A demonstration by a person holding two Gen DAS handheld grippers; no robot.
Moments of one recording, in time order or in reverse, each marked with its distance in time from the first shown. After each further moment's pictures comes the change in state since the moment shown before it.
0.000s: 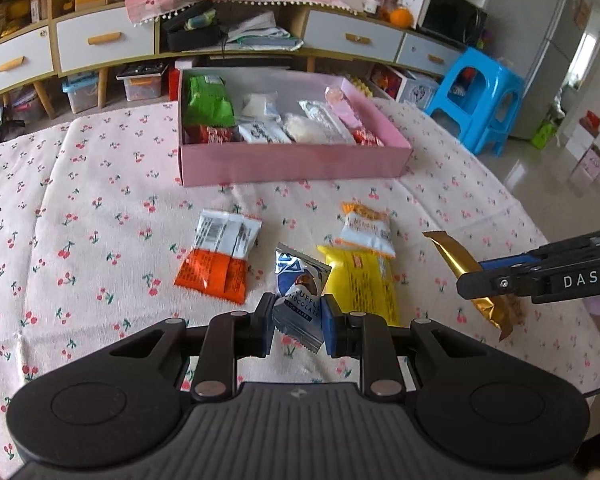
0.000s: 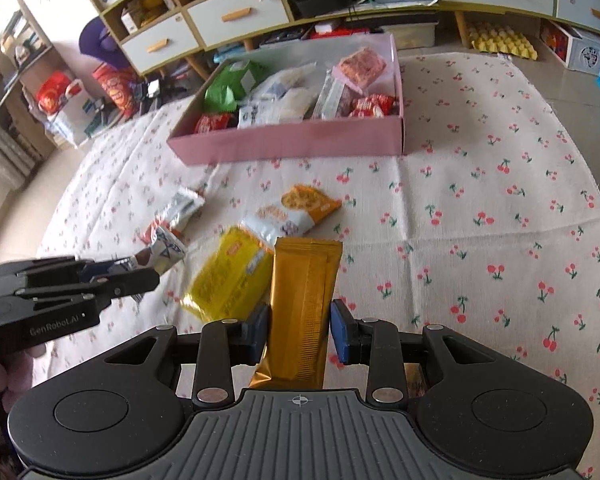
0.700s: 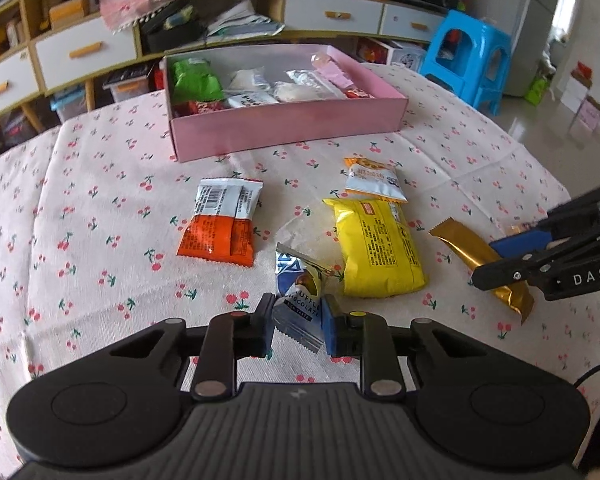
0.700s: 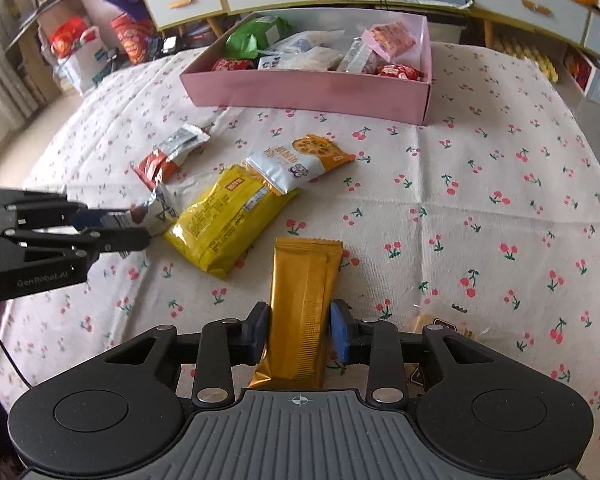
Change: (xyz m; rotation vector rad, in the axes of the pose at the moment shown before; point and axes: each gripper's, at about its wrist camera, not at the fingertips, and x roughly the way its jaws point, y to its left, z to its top) left arm 0.010 0.001 -0.026 0.121 0.045 0.030; right arm 0.019 0.007 -0.032 -0.156 0.055 -0.043
